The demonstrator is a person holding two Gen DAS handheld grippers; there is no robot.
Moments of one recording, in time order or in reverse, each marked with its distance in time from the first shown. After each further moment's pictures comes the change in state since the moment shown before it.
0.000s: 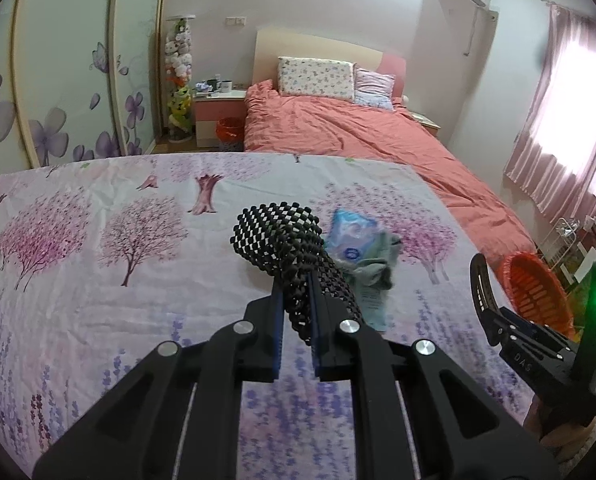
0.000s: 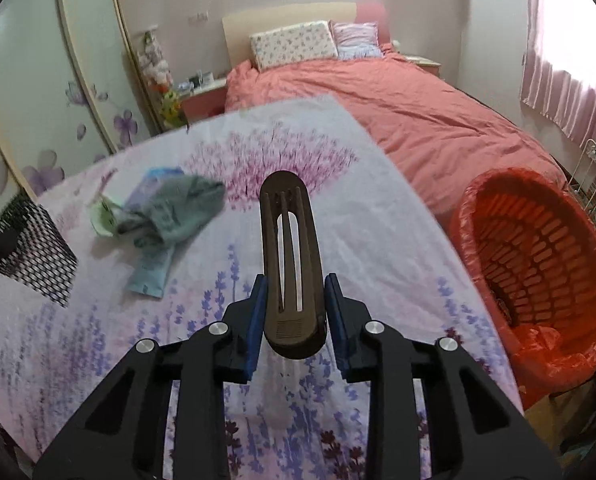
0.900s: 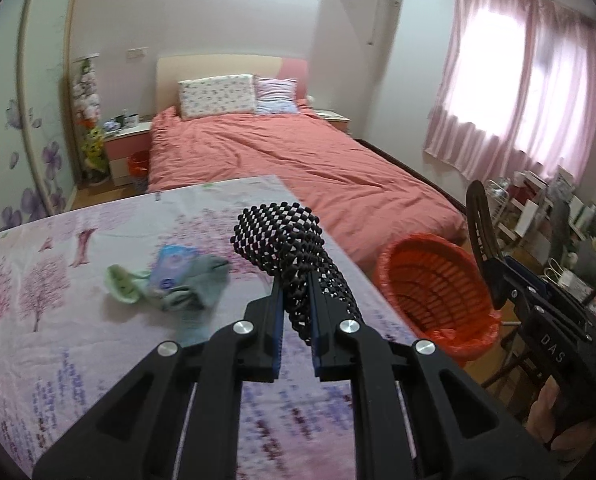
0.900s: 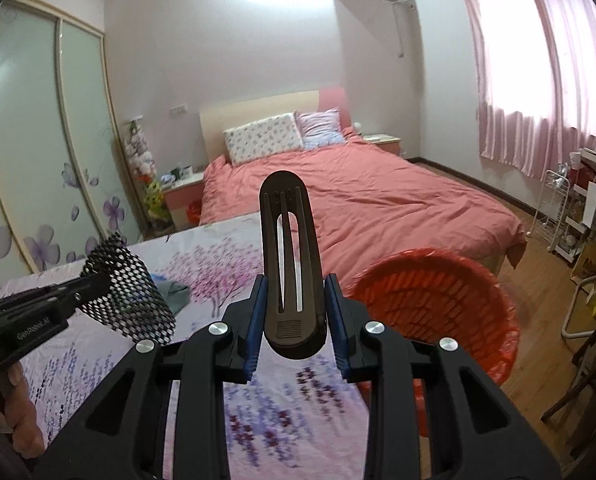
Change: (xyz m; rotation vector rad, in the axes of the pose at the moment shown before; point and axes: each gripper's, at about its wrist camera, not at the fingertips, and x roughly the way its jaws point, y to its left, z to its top) left arm -0.032 -0.155 0.004 0.212 -0.034 -0.260; right arm -0.122 -0.075 0.005 0.063 -0.330 -0.070
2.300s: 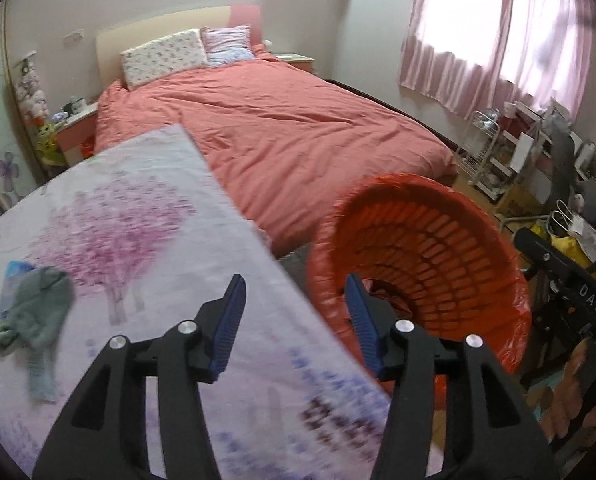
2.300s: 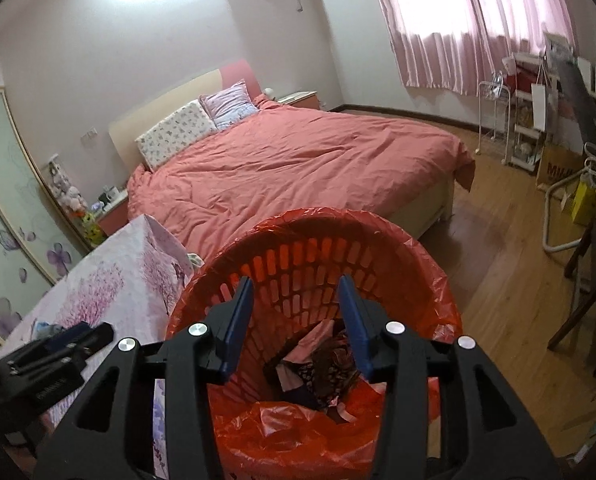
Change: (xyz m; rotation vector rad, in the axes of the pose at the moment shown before) left arm 0.178 -0.104 -0.012 0.131 0.194 -0.021; right arm 0.066 -0.138 -0.023 0.281 0.108 -0.172
